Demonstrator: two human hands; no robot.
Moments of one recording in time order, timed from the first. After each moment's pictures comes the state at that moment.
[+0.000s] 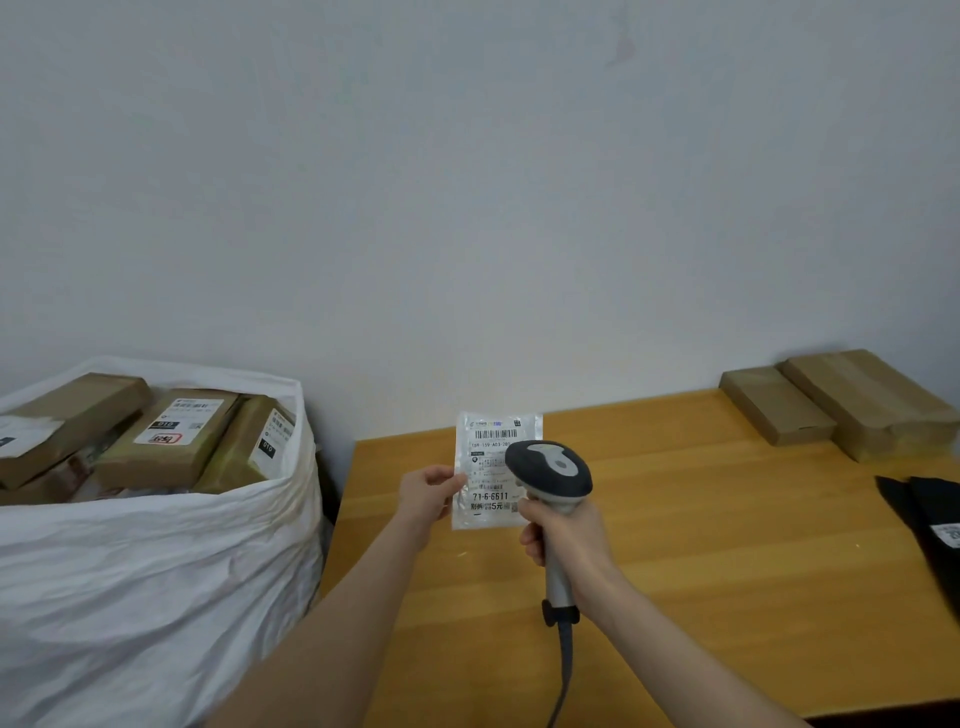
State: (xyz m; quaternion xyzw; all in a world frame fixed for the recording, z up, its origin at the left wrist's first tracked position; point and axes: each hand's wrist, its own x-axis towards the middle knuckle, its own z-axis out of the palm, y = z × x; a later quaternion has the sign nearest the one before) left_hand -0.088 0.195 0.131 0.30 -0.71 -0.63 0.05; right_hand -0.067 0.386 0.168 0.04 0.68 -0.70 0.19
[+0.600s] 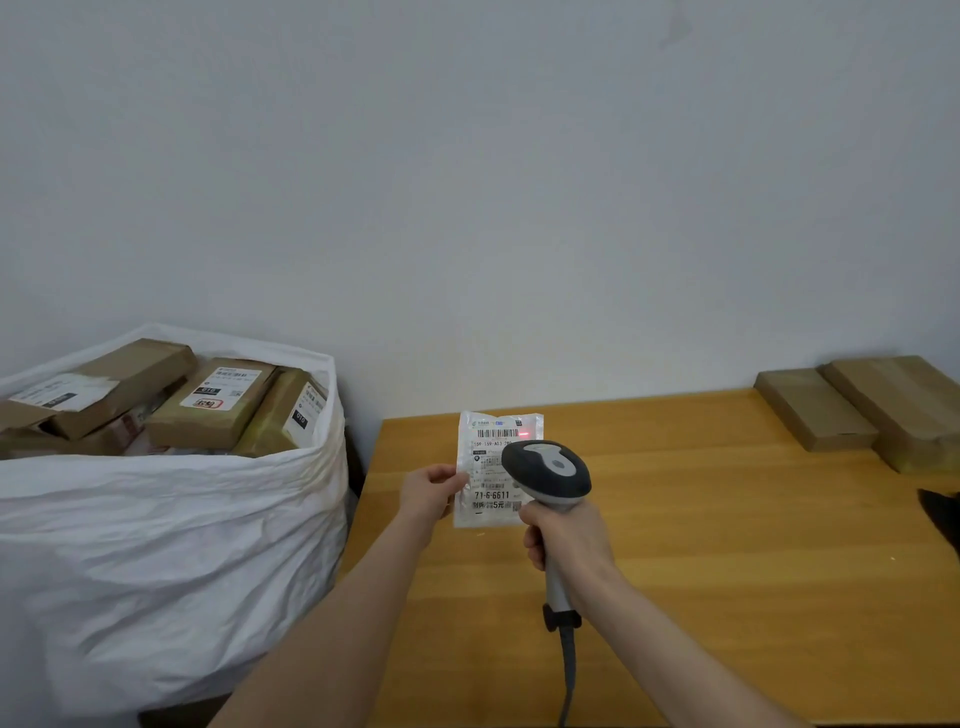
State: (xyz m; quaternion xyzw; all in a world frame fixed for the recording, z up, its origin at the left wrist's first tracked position) left_hand -0.060 0.181 0.119 0.33 -0.70 -0.63 0.07; right_hand -0.045 0.374 0.176 0.02 0.70 -0.67 0.24
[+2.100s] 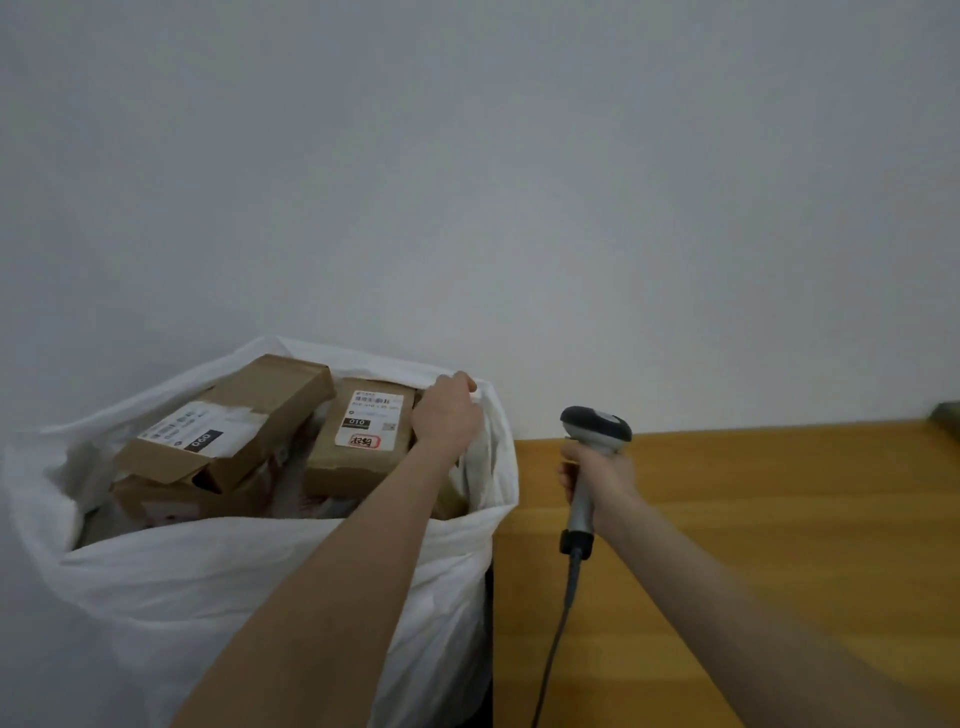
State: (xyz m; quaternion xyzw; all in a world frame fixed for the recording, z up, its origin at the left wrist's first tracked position) left_hand -0.097 -0.114 0.212 0.25 -0.95 -0.16 0.10; right_hand -0.103 0.069 0.183 0.15 0.63 -0.73 0.23
